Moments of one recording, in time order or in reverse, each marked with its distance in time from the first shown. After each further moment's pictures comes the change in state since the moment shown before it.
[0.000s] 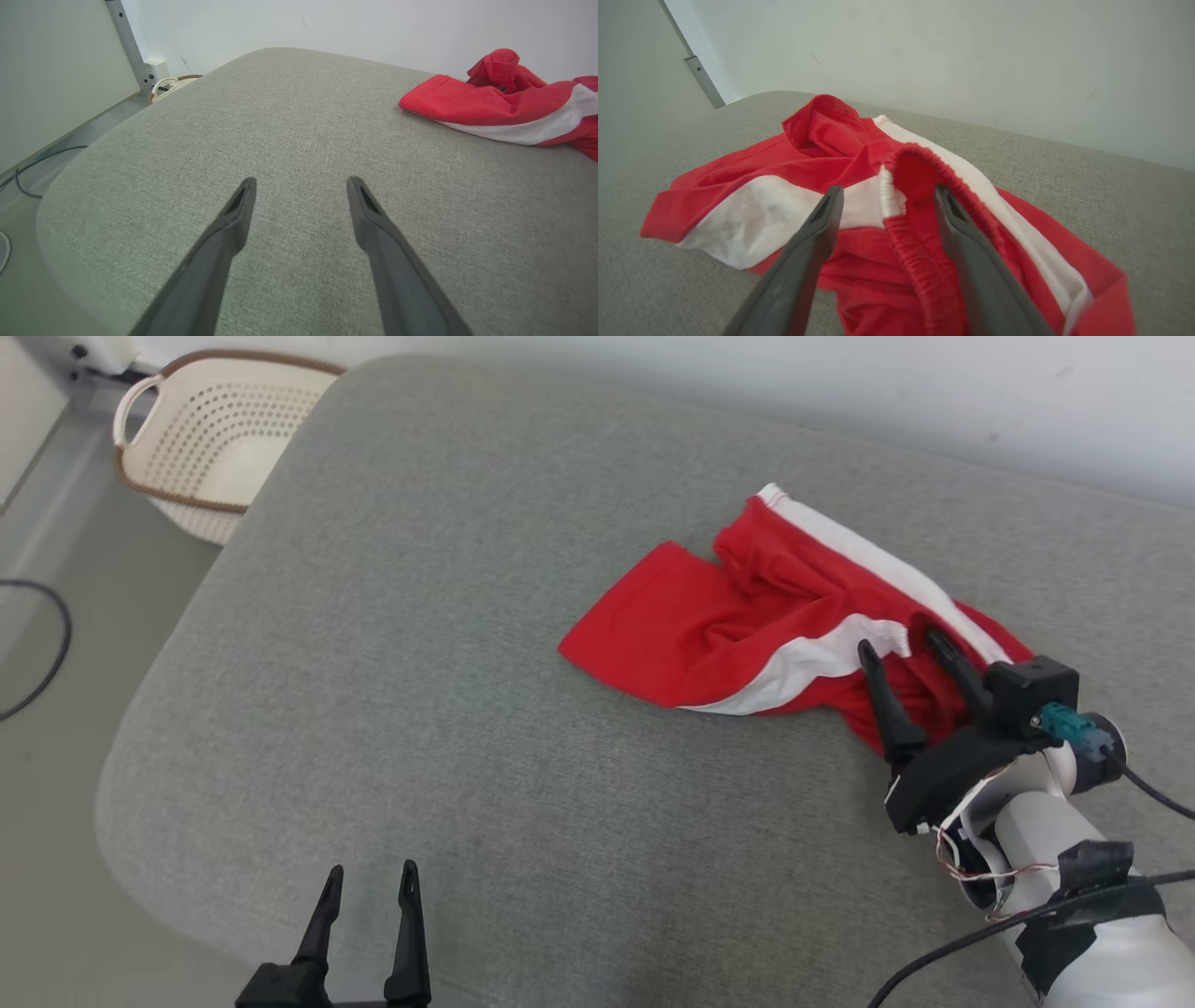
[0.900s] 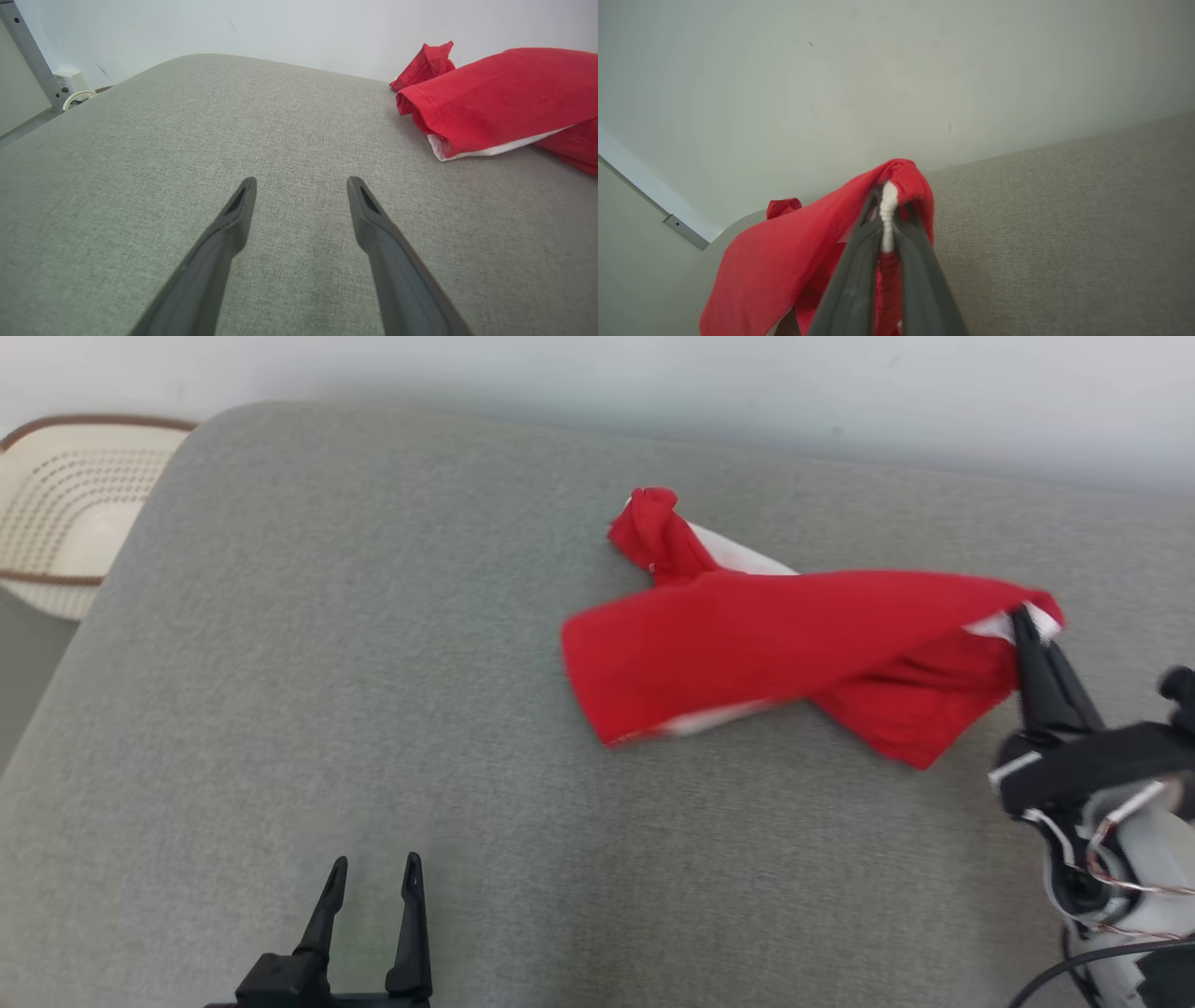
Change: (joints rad) left arm -0.018 -0.001 0.002 0.014 -0.004 -0.021 0.000; right arm 0.154 -0.111 -0.127 -0.323 0.428 0.000 0.032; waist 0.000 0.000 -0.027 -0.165
